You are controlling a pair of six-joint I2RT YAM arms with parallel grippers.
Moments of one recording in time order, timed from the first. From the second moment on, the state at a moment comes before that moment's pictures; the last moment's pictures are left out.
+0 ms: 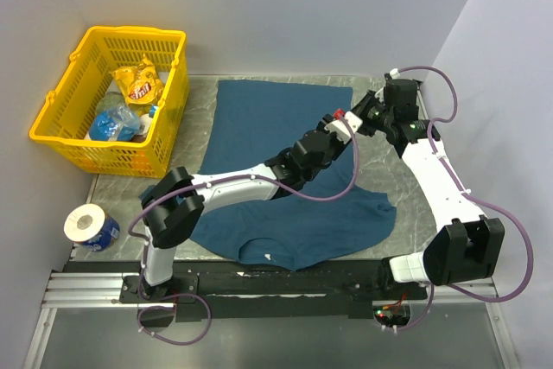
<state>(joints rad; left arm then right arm) -1.06 1.92 1.46 0.41 -0.42 0.17 0.13 1.35 1.24 -0.47 -0.31 0.71</state>
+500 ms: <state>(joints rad) -1.07 1.96 1.50 0.42 -0.49 0.21 0.12 1.35 1.23 -0.46 -0.32 0.70</state>
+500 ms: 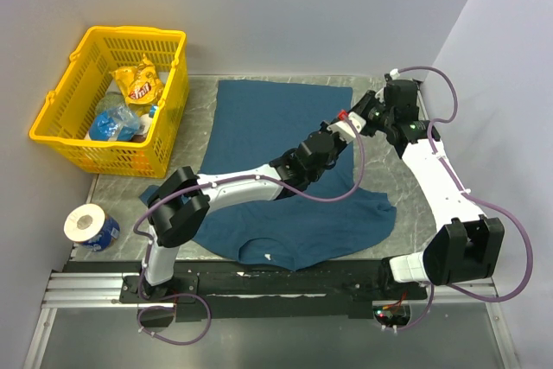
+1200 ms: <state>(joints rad) -0.95 1.89 1.32 0.39 -0.39 0.04 0.08 1.29 1.18 -0.38 -0.39 0.68</state>
